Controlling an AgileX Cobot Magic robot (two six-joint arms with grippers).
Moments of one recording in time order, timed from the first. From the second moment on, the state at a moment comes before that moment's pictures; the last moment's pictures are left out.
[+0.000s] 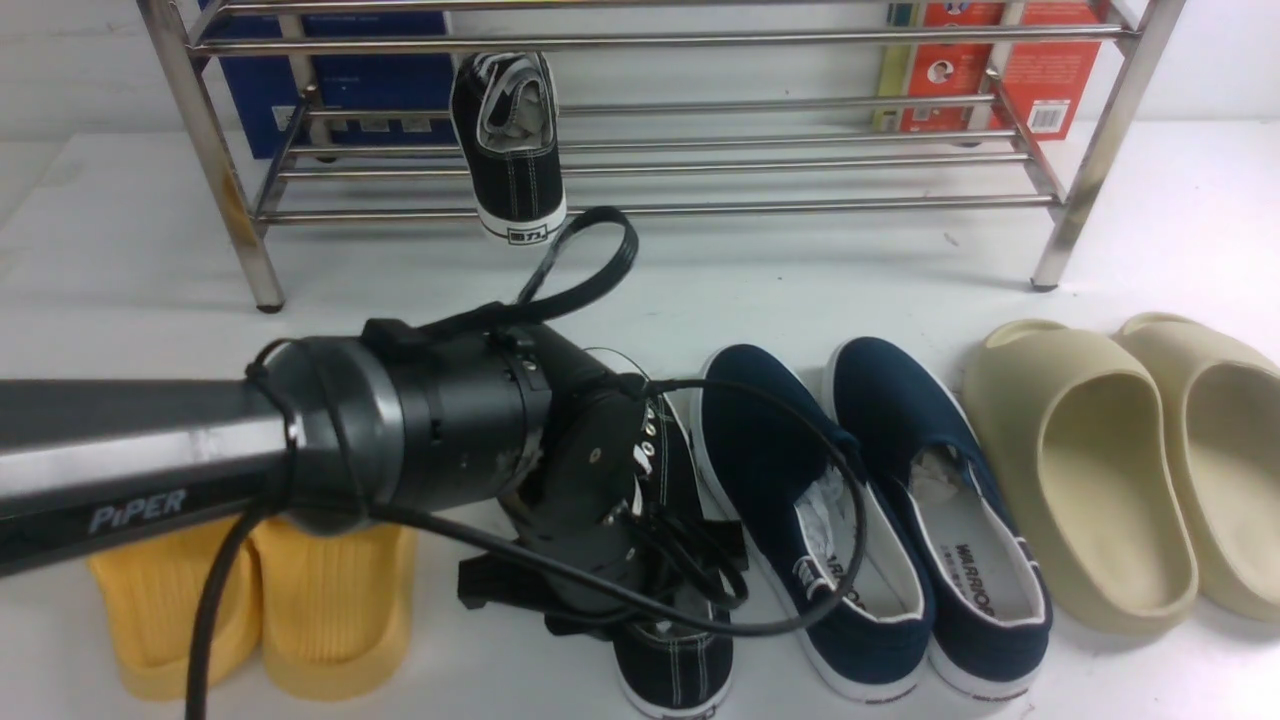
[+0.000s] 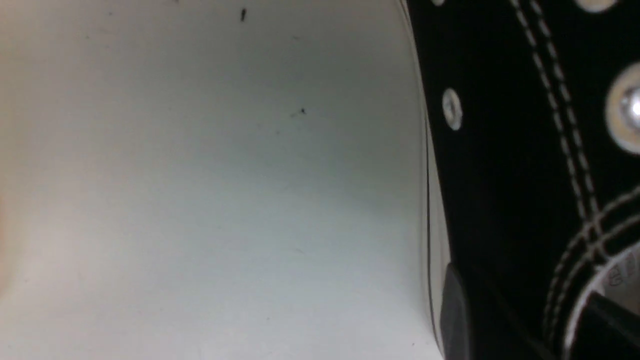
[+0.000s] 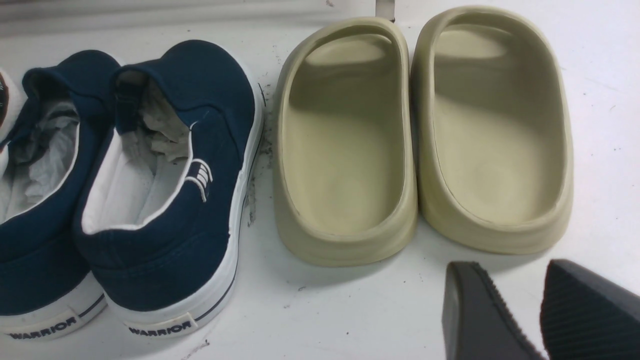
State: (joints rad) right arm 0.02 -0.01 0.01 0.08 0.39 0.04; left arm -0.74 1.74 -1.07 0.00 0.69 -0.84
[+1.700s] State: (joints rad) right arm 0.02 -0.01 0.01 0.08 0.39 0.04; left arm -0.48 2.22 -2.14 0.21 0.91 -0.74
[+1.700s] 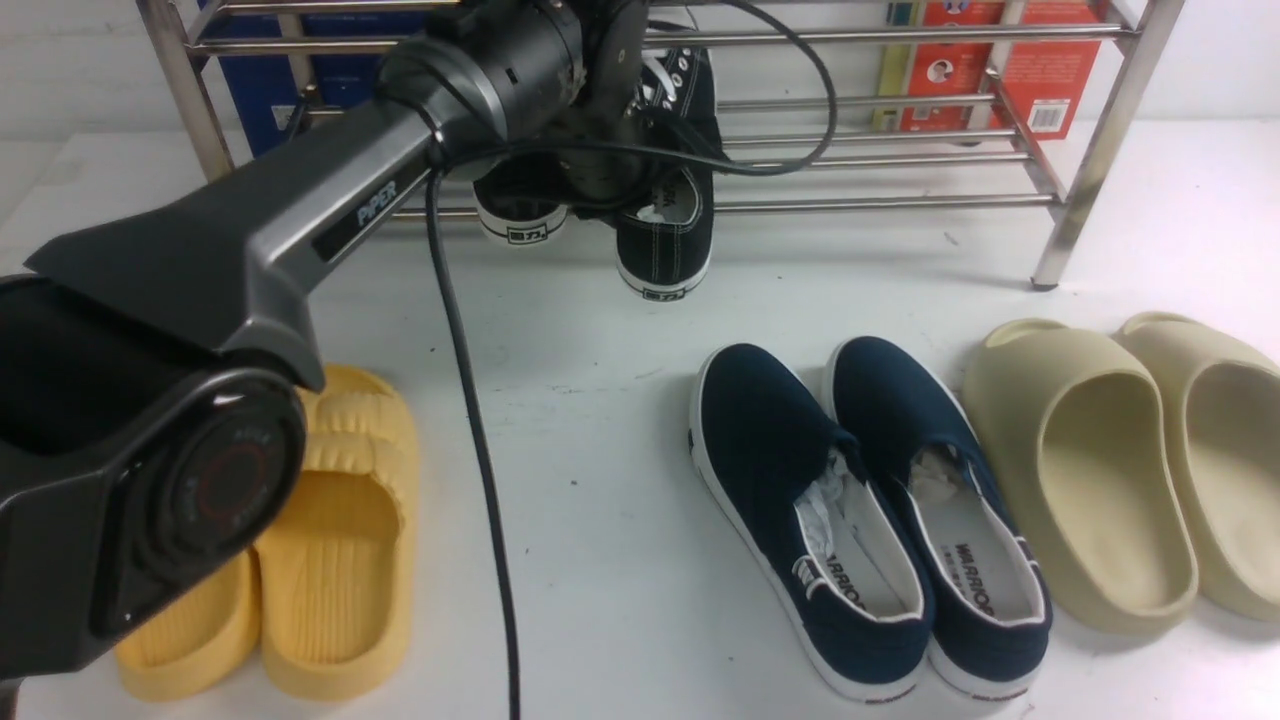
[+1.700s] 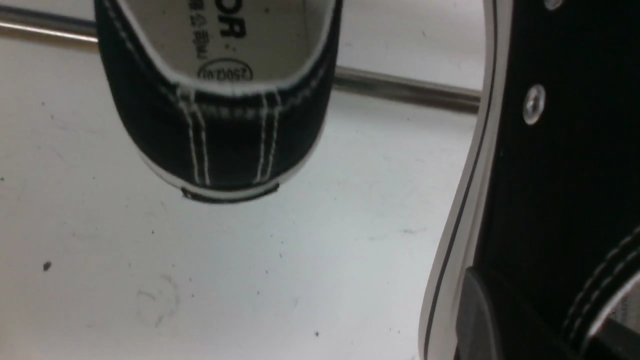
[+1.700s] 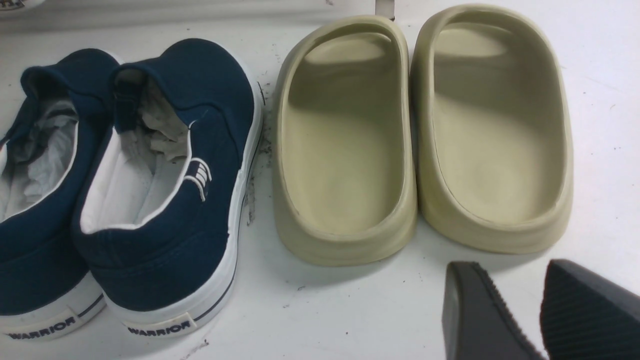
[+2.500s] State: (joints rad) right arm 0.02 -0.01 0.01 0.08 0.39 0.04; left arm -0.44 2.26 -2.15 0.23 0.83 -0.76
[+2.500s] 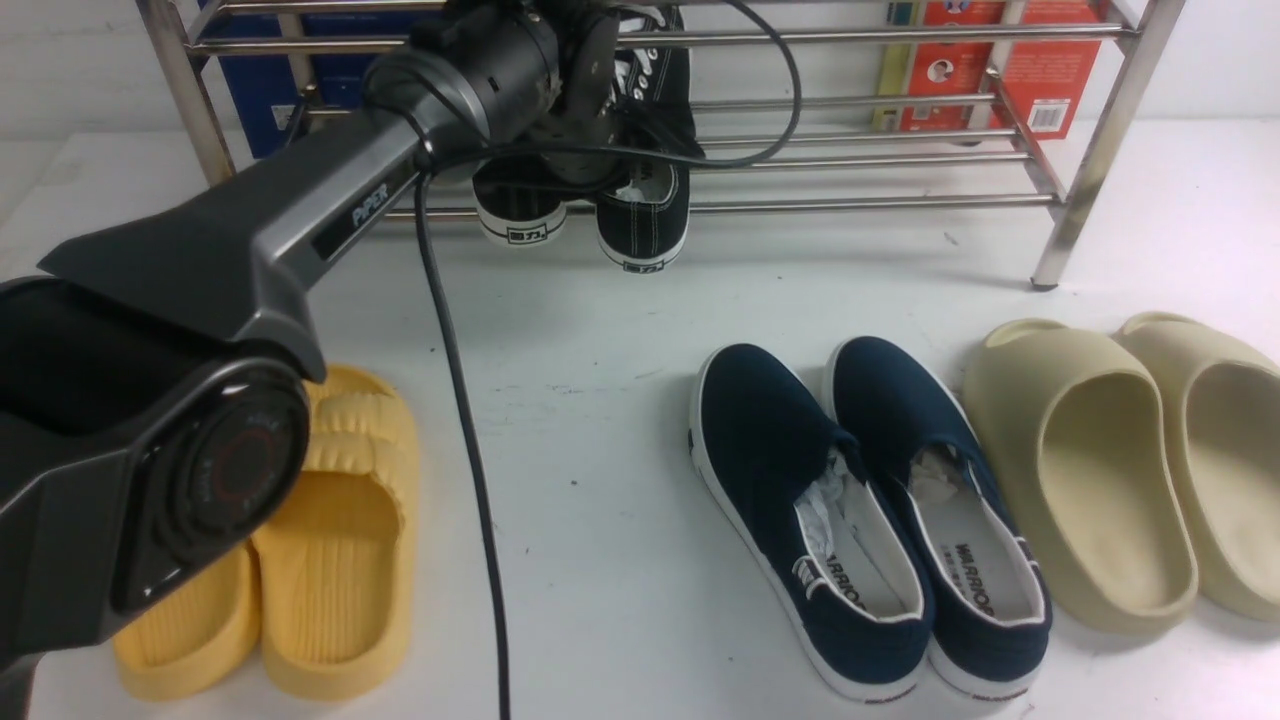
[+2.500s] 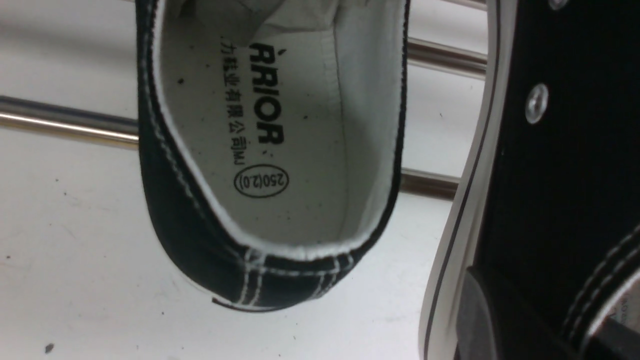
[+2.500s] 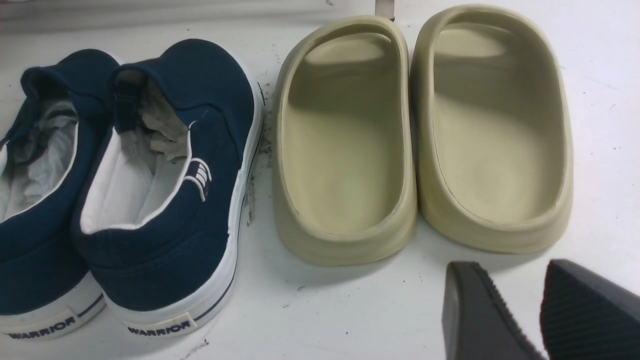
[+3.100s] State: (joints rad) right arm 0.02 -0.01 0.01 0.08 0.39 0.04; left arm -0.44 2.26 -2.15 0.16 0.88 -0.74
